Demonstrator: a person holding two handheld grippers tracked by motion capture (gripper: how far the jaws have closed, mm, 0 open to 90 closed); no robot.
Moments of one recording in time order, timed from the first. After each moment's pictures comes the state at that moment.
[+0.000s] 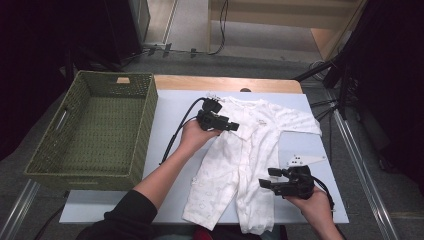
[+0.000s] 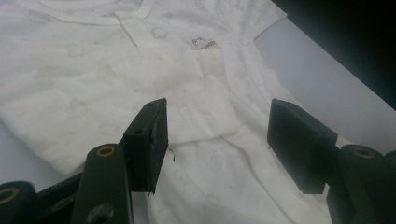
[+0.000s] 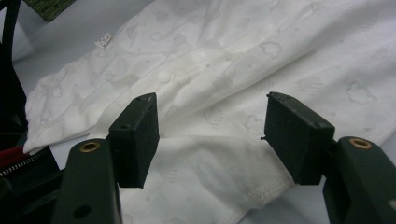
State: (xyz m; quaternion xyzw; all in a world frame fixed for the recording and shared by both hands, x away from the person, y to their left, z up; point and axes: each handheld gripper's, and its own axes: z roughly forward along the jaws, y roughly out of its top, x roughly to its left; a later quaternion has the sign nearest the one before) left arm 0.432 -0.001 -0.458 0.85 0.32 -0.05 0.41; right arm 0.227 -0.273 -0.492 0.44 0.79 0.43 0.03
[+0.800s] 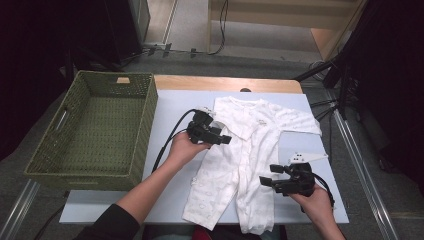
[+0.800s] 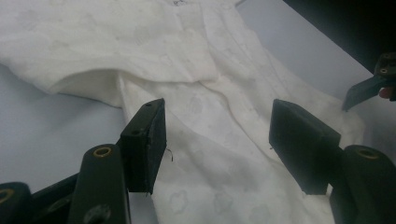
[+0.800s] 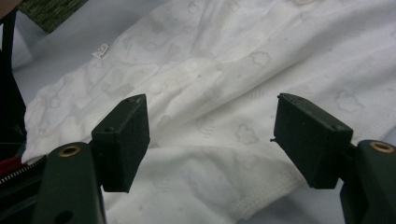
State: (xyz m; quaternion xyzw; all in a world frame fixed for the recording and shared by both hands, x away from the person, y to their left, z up) left arm 0.397 0.028 -0.464 0.85 0.30 -0.07 0.42; right arm 0.233 -0.277 -0.492 0.44 0.78 0.44 0.02
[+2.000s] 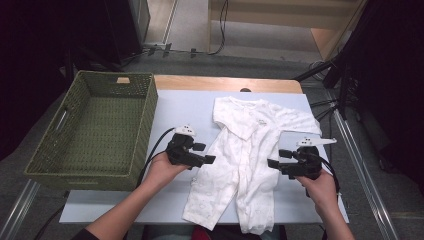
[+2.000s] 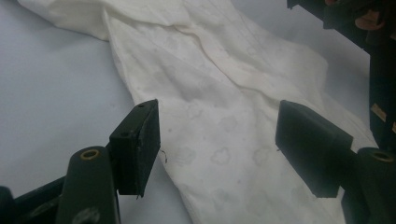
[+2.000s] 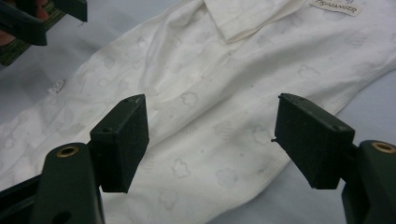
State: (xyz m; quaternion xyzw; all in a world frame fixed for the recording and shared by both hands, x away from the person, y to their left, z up) left arm 0.338 0.083 -0.467 0.86 0.28 -0.05 0.43; right arm 0.267 -0.301 -0.478 0.48 0.76 0.43 0.05
